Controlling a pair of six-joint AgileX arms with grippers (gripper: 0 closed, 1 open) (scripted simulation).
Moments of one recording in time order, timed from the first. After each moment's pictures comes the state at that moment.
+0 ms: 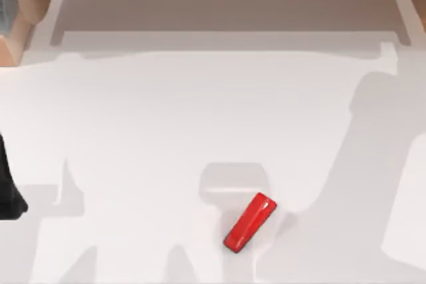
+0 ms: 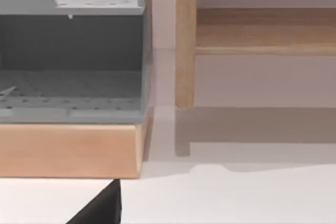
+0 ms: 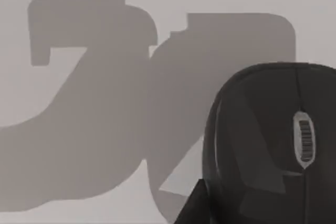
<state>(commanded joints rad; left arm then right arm) 0.00 0.00 0.00 0.00 0.00 0.00 -0.38 2.58 2.42 -1.30 -0.04 -0.60</state>
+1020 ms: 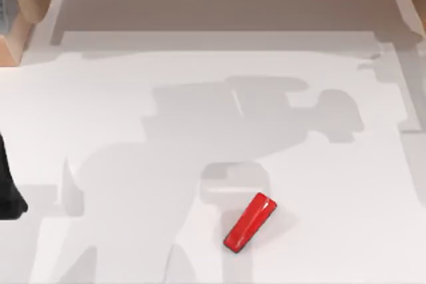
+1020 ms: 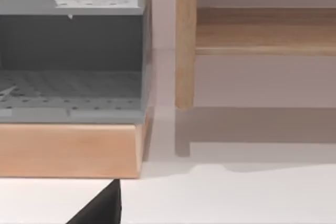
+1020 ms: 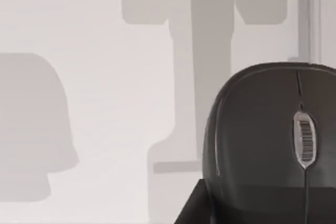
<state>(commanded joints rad) 0.00 0.00 0.00 0.00 0.00 0.00 -0.02 1.94 1.80 -1.12 0.02 0.04</state>
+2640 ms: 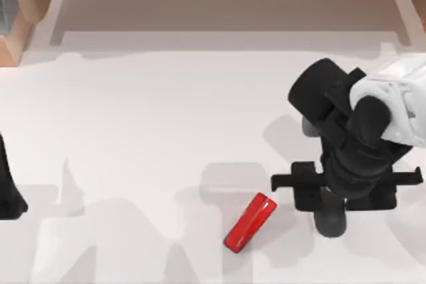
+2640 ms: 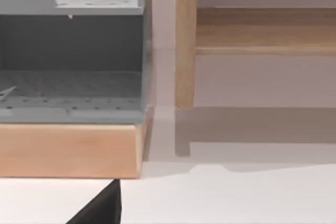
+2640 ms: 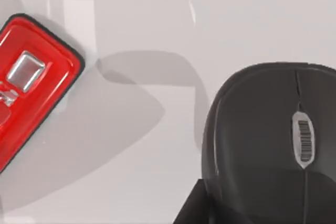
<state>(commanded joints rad) 0.00 0.00 0.00 0.00 0.00 0.00 0.65 1.72 1.06 -0.83 0.06 0.64</state>
